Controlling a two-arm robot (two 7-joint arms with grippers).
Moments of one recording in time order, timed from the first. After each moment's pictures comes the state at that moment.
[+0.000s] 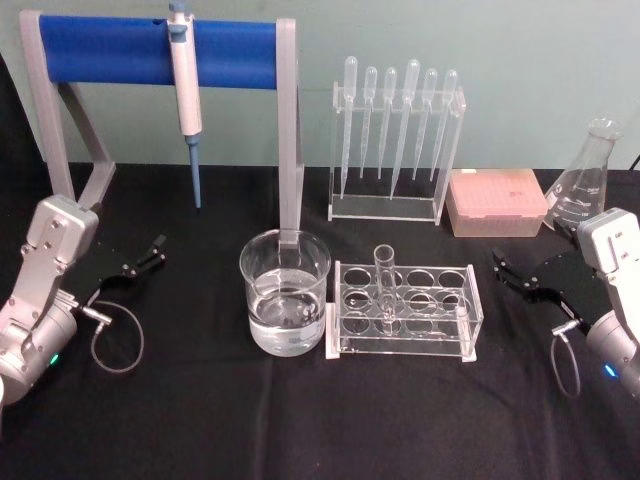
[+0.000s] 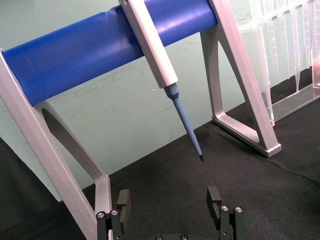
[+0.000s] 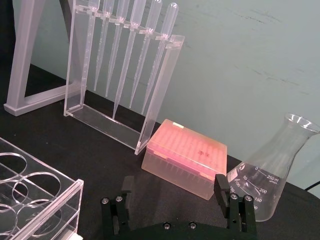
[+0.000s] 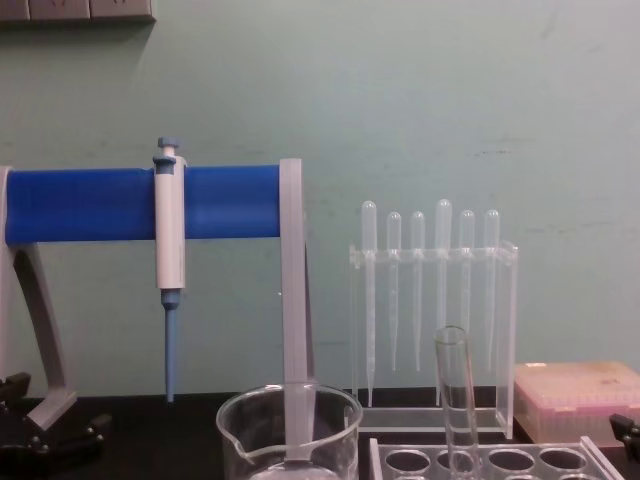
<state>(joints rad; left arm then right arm) -0.20 0.60 0.45 -1.41 -0.25 -0.12 0.03 0.20 0.60 -0.45 -1.41 0.25 -0.12 -0.03</state>
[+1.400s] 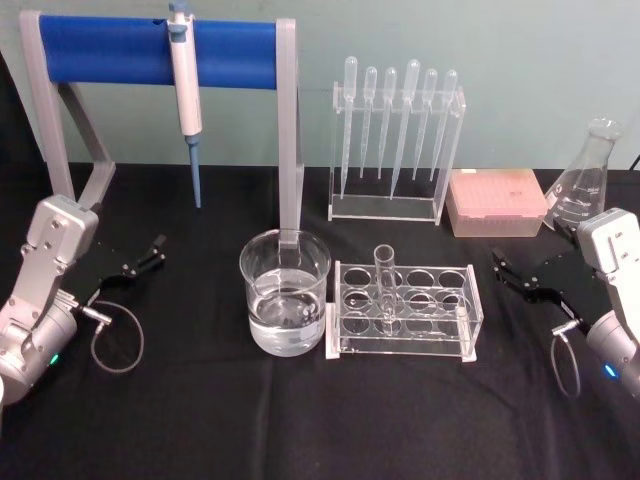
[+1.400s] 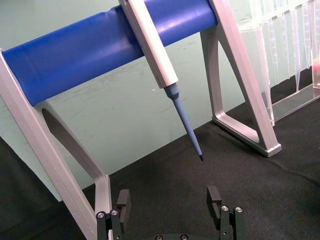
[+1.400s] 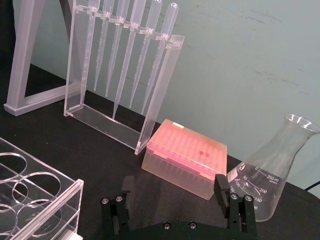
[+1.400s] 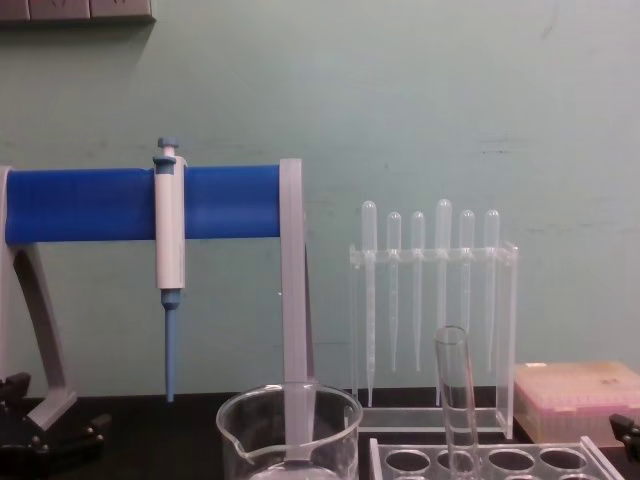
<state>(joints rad) -0.20 0.60 0.45 -1.41 -0.25 -0.12 0.03 0.20 0.60 -0.45 -1.41 0.25 -0.12 -0.03</state>
